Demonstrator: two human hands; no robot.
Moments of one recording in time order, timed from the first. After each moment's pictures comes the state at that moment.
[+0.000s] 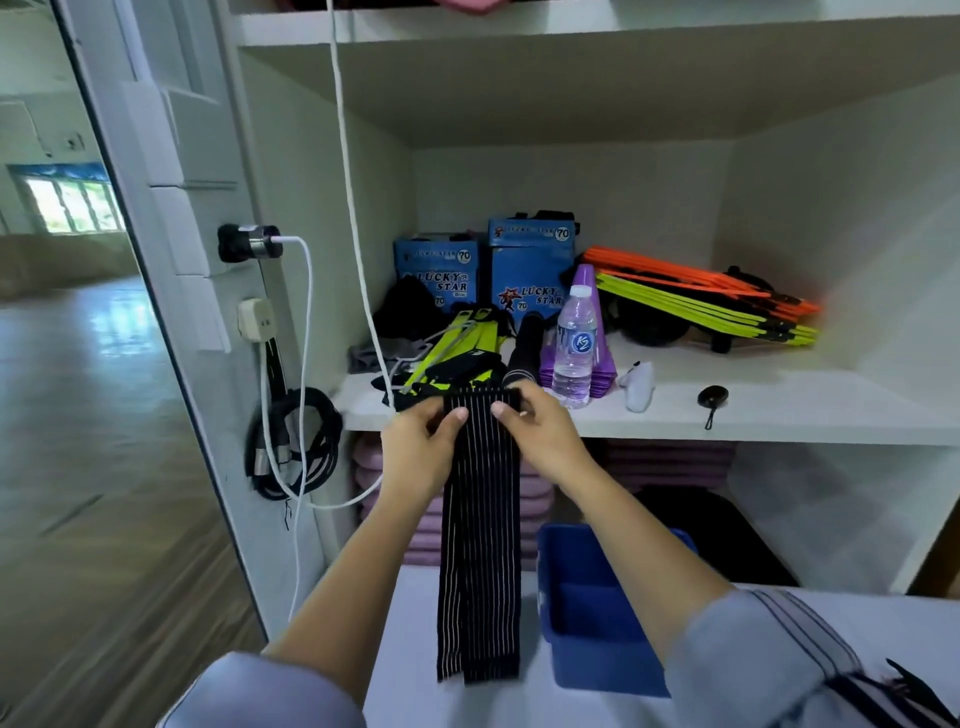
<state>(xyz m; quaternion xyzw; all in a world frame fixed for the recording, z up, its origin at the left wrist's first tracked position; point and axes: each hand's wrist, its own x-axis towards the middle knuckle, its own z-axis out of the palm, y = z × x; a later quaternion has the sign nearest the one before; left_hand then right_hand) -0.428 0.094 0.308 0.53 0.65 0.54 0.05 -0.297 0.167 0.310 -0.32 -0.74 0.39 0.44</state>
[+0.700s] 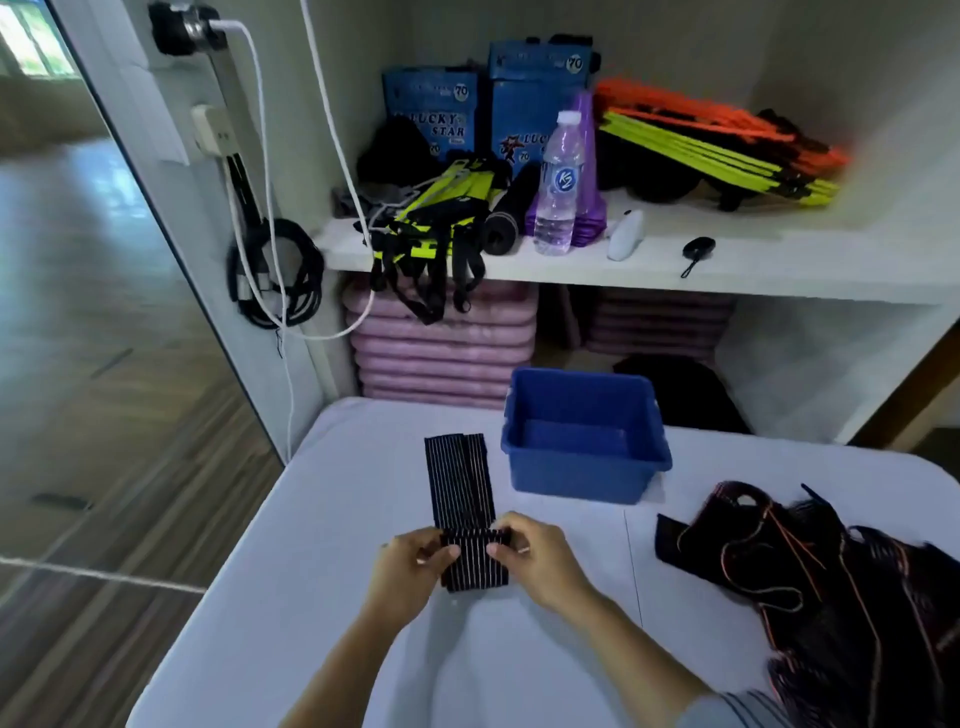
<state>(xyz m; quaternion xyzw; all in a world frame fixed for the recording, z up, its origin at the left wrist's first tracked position) -0.340 -0.067 0.062 0.46 0.75 0.37 0.30 -0.167 0.019 0.072 -0.38 -0.77 0.47 0.21</state>
